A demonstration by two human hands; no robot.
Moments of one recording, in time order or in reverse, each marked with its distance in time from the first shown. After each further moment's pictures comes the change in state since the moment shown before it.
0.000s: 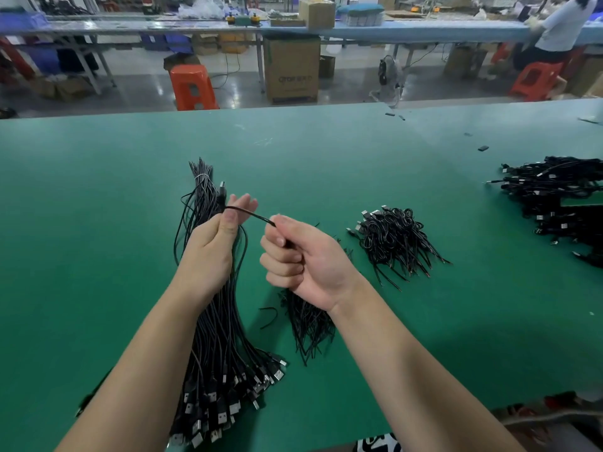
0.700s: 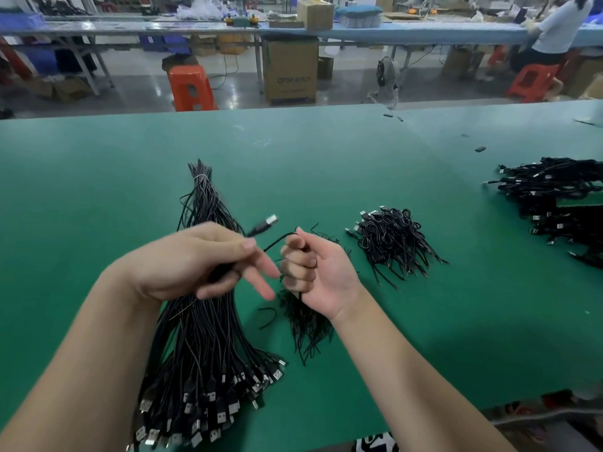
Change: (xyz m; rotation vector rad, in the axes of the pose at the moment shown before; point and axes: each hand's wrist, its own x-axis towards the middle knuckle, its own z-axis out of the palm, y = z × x) left_hand 0.000 0.056 -0.035 -0.111 -0.783 -0.265; right_hand -0.008 0.020 -0.035 0.334 0.189 0.064
